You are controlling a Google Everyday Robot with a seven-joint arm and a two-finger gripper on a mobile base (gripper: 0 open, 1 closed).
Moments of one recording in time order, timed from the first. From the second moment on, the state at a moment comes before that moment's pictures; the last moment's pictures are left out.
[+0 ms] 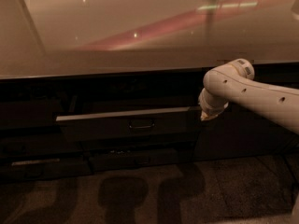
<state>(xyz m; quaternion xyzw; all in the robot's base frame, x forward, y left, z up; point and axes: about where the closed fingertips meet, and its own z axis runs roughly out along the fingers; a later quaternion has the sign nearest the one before) 0.652 -0.228 0.648 -0.73 0.66 -0.14 0.13</state>
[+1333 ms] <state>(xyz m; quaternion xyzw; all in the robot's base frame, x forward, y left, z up) 0.624 -0.230 0.636 -0.74 0.65 -0.14 0.13</state>
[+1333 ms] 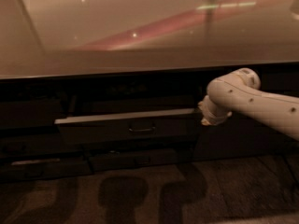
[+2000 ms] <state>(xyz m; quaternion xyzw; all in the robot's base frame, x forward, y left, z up) 0.615 -0.231 0.633 -0.74 0.64 -0.14 0.13</state>
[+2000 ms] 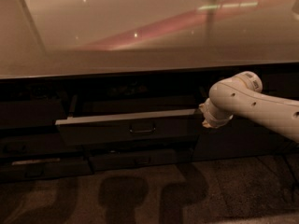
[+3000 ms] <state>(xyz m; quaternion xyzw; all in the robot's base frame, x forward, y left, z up) 0.606 -0.232 0.632 -0.75 0.64 -0.13 0.14</state>
